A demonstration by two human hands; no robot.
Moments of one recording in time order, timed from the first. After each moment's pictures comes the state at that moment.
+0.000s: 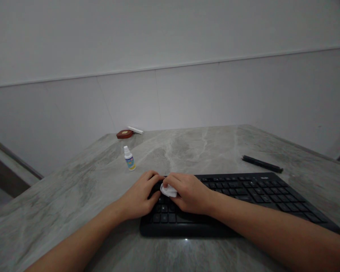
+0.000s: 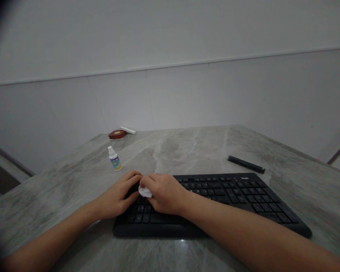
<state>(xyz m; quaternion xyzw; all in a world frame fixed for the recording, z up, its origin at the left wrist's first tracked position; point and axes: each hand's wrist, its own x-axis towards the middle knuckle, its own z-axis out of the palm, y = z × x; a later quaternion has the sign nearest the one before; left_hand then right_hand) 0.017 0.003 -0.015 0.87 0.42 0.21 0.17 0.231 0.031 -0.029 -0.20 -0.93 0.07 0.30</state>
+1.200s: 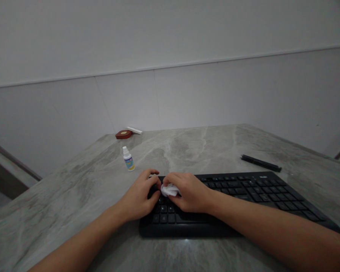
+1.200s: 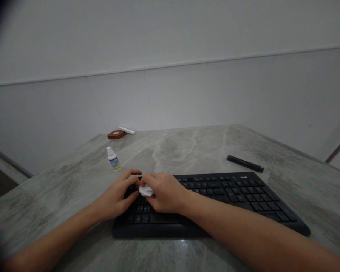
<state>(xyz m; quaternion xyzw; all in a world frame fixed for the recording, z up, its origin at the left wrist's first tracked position) 0.018 0.001 -0.022 0.84 0.46 0.25 0.15 0.232 0.032 -0.030 -0.21 -0.91 0.11 0.33</state>
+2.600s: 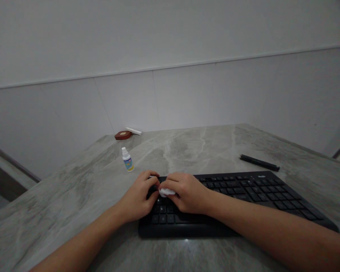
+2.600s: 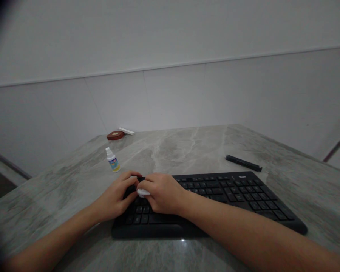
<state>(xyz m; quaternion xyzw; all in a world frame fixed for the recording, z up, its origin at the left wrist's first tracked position) 0.019 0.001 -0.019 0.85 0.44 0.25 0.14 0.231 0.032 -0.027 -0.19 -0.93 0.04 0.30</state>
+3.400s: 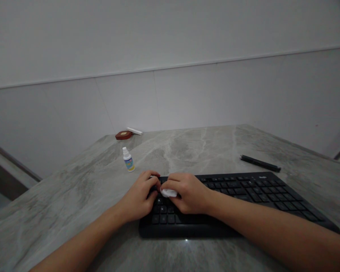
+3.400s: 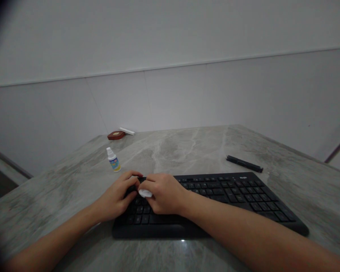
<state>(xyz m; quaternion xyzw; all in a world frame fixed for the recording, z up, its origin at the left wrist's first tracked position) 0.018 0.000 -0.018 0.85 0.44 0.25 0.13 0.233 0.032 -0.028 -0.19 -0.93 0.04 0.31</state>
